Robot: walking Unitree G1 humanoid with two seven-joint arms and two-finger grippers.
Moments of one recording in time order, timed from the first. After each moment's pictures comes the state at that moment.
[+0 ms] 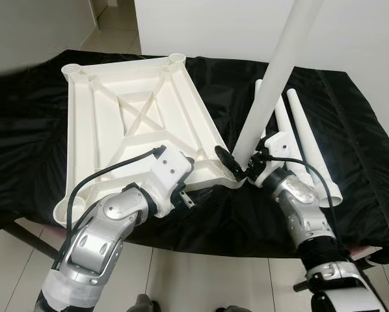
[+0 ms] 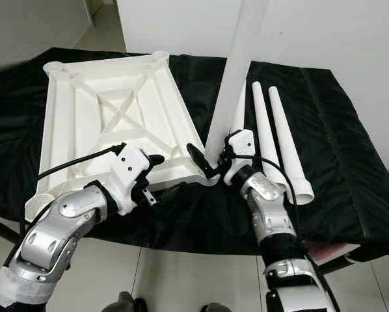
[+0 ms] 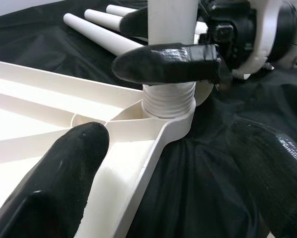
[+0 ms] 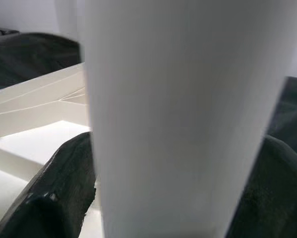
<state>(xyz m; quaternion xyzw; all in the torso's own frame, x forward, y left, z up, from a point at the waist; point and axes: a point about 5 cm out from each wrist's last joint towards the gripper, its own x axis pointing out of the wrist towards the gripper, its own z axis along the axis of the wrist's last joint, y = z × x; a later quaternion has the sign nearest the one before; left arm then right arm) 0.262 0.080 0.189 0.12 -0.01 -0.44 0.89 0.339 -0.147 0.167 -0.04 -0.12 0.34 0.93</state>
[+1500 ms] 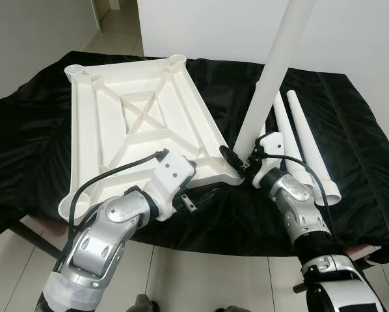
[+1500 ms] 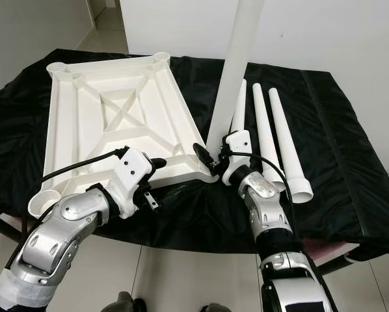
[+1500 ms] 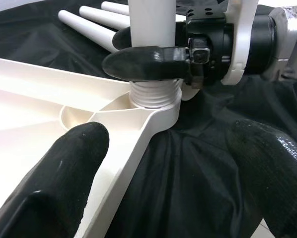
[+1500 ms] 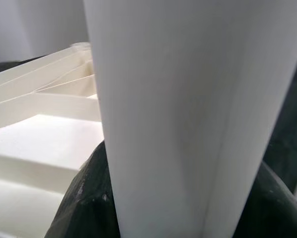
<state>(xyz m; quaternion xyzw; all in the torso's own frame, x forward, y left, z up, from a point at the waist) 0.258 0.078 0.184 0.12 0.00 -0.44 0.89 0.339 -0.135 0.150 -0.02 -0.09 0.26 0.96</state>
